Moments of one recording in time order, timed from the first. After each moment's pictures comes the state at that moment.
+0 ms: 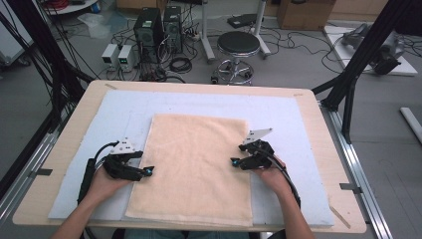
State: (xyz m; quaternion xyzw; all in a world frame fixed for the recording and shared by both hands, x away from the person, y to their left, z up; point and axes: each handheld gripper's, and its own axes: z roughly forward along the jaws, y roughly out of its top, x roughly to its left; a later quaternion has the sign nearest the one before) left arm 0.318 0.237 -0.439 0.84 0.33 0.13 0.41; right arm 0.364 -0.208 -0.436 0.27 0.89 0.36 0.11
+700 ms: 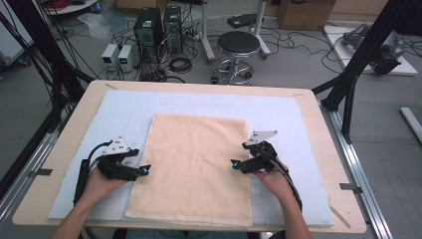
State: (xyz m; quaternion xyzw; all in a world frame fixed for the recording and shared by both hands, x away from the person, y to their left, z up) left arm 0.311 0.244 -0.430 0.83 0.33 0.14 0.43; right arm 0.347 -0.209 -0.421 0.28 0.87 0.39 0.13
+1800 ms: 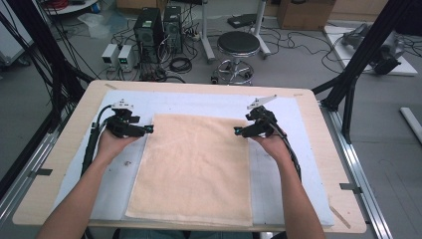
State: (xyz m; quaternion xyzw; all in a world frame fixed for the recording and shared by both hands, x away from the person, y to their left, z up) left arm 0.435 0.243 -0.406 0.79 0.44 0.15 0.41; right arm 0.447 -0.215 -0.390 0.32 0.86 0.36 0.14
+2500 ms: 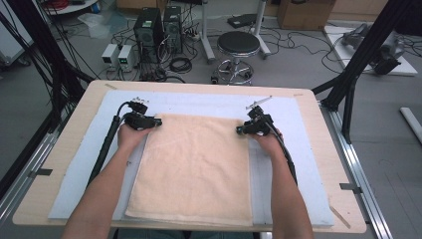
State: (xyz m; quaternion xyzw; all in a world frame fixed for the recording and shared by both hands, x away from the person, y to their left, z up) left arm 0.473 0.213 -0.439 0.78 0.48 0.12 0.39; right arm 0.476 -0.219 -0.431 0.37 0.86 0.34 0.08
